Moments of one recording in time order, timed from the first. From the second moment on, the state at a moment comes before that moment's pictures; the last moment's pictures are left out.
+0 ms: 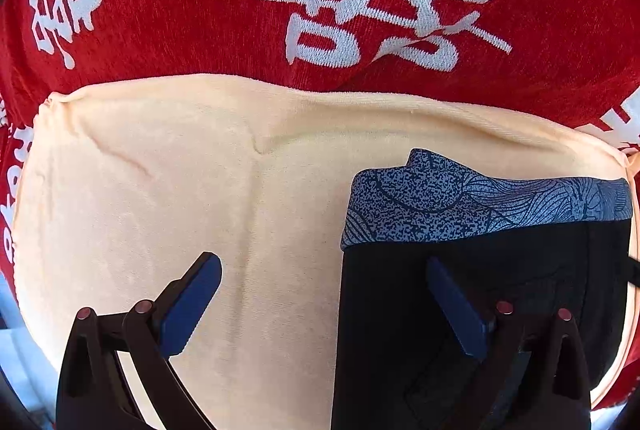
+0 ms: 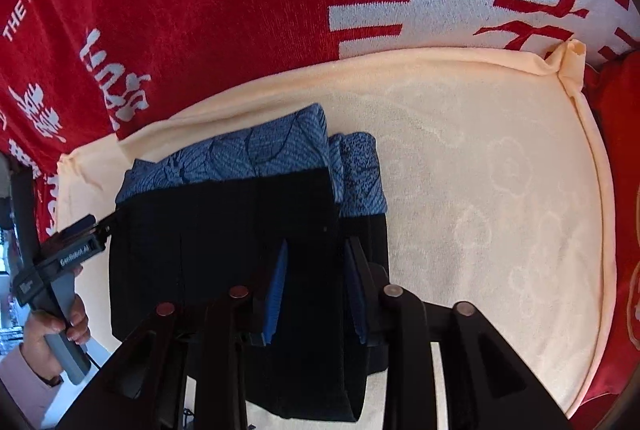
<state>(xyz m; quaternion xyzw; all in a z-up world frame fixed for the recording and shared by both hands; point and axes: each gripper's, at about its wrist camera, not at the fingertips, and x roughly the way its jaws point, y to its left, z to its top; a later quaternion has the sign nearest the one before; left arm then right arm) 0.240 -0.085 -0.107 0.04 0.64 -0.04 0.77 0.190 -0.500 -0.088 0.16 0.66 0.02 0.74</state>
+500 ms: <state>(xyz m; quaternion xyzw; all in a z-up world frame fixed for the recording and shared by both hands) 0.246 -0.086 -0.112 0.03 0.64 -0.04 0.77 0.141 -0.493 -0.088 0.17 0.67 0.03 0.72</state>
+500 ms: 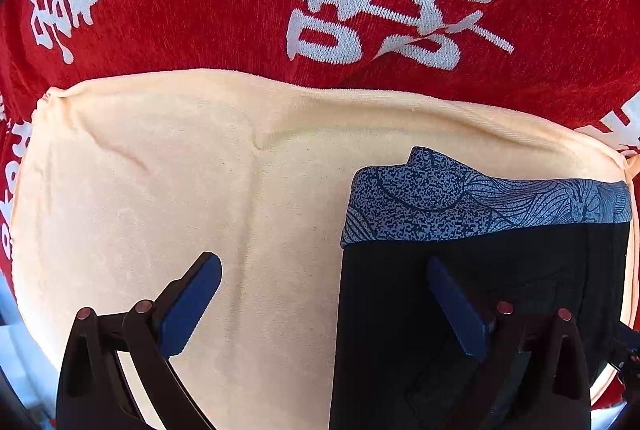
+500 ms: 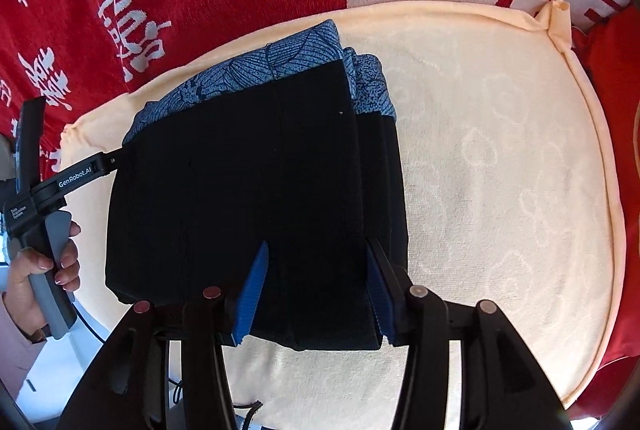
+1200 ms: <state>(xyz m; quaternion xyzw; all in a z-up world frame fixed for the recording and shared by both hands) 0.219 -0.093 -0.090 0.04 0.66 -0.09 0.75 0.133 -0.506 -0.099 0.20 0.68 0.02 0.70</state>
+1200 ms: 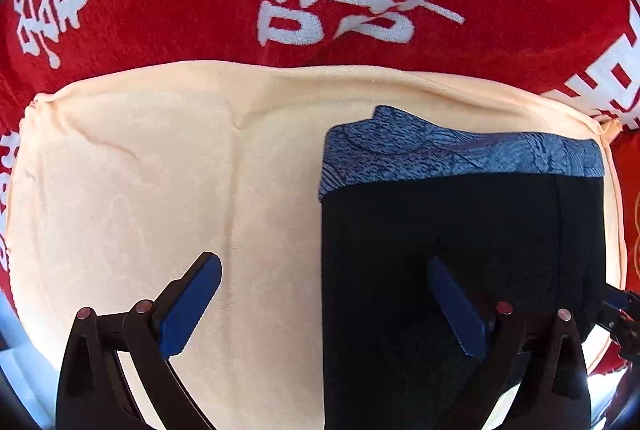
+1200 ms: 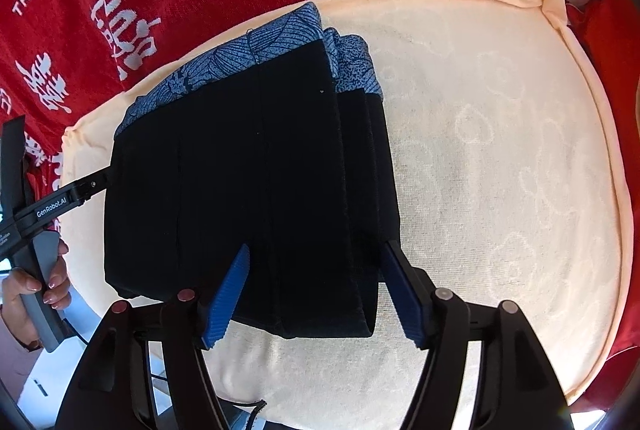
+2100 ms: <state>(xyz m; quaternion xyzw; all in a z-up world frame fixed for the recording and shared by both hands) 0.223 -0.094 -0.128 -0.03 0.70 -0.27 0.66 0.166 -0.568 -0.154 0.35 0.66 0.18 0.64</state>
